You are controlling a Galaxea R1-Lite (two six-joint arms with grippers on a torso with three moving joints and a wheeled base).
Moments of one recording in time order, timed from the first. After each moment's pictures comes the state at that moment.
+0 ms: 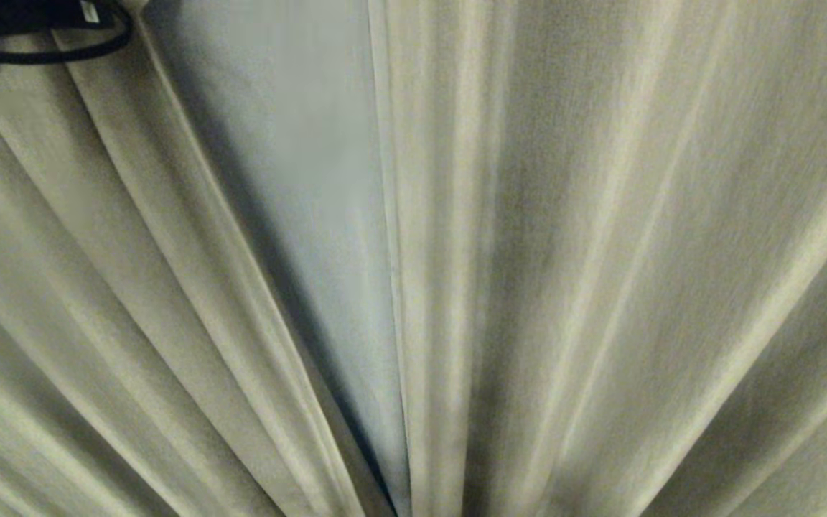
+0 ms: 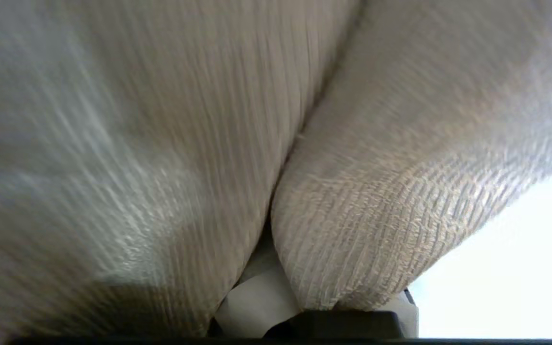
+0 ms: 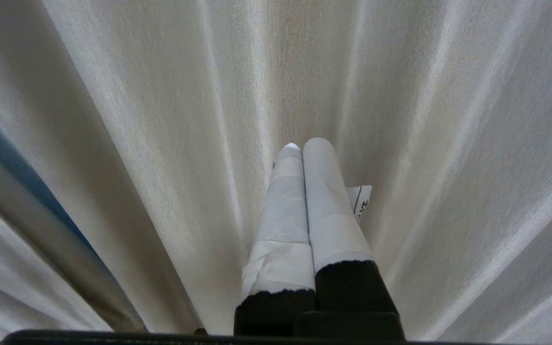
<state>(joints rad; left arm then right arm) -0.02 1.66 -1.81 0.03 0.06 0.08 0.00 0.00 0.00 0.00 -0.01 0.01</state>
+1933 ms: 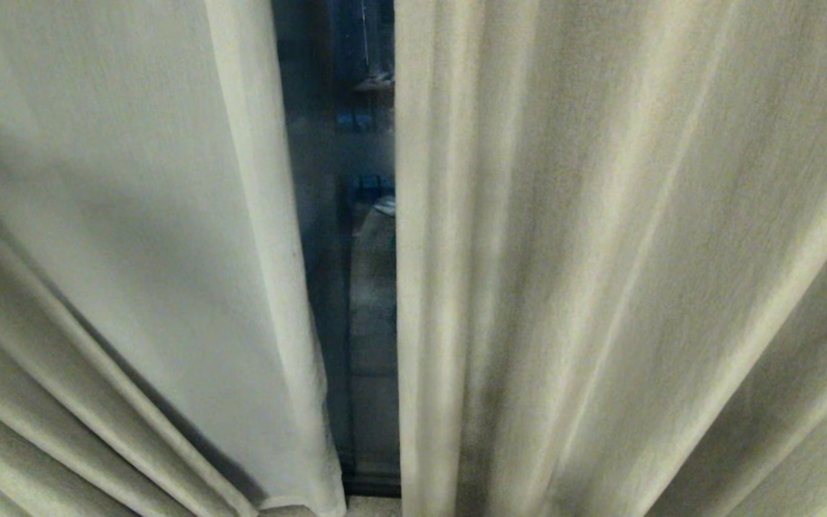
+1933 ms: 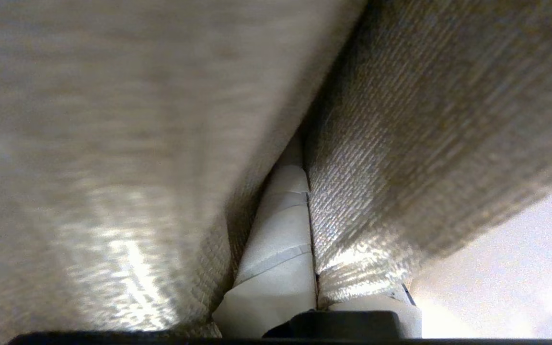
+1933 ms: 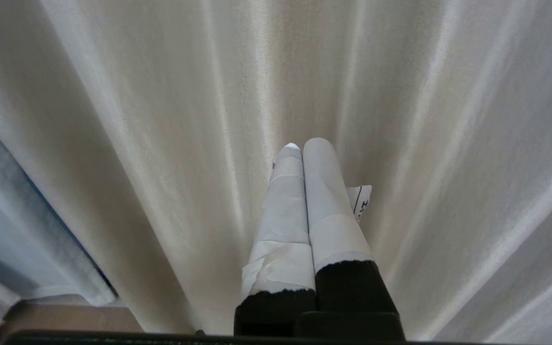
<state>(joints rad) 0.72 2.07 -2.00 -0.10 0.06 -0.06 0.00 0.00 0.00 0.00 -0.01 0.01</state>
